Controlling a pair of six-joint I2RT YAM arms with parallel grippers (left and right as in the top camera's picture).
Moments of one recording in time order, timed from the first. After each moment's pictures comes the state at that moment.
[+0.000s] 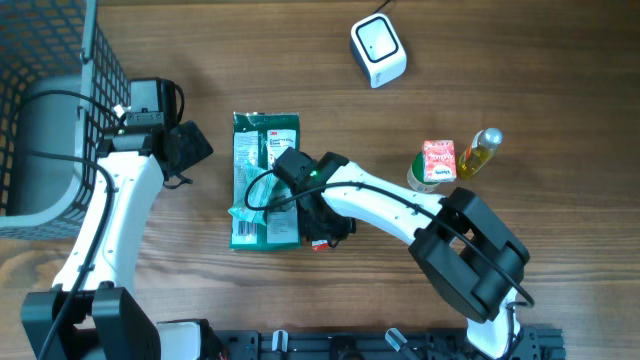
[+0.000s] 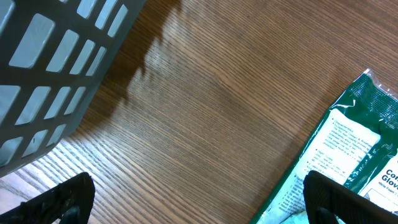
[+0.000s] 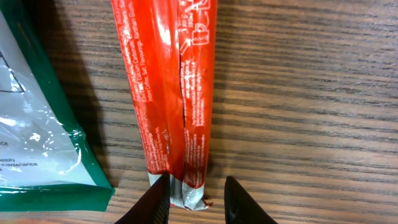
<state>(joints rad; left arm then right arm) 0.04 1.51 1.13 -0.85 -0.24 -0.53 0.87 2.02 1.34 -0.93 -0.14 0.78</state>
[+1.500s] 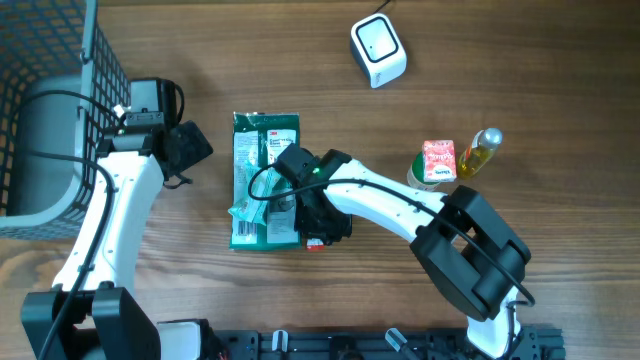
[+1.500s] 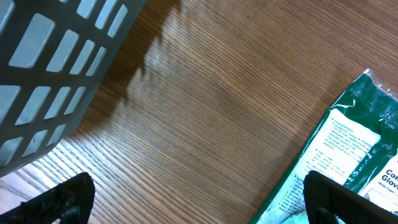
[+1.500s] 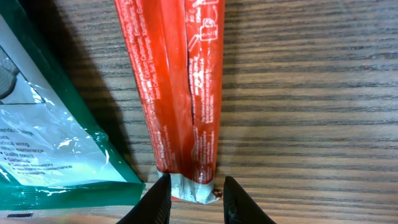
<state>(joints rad) 0.04 1.51 1.13 -0.85 -0.24 -0.53 0.85 2.02 1.34 -0.91 -0.22 0.92</state>
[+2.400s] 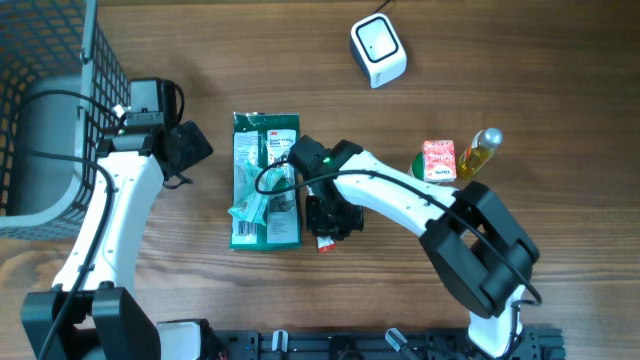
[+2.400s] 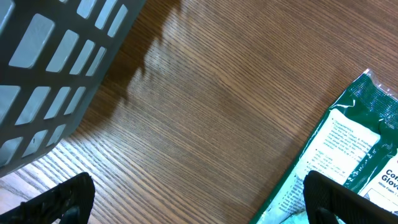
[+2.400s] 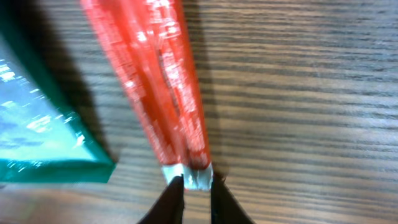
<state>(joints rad) 0.04 1.51 1.13 -0.85 -0.24 -0.53 0.80 2.00 1.34 -0.99 -0.25 0.76</state>
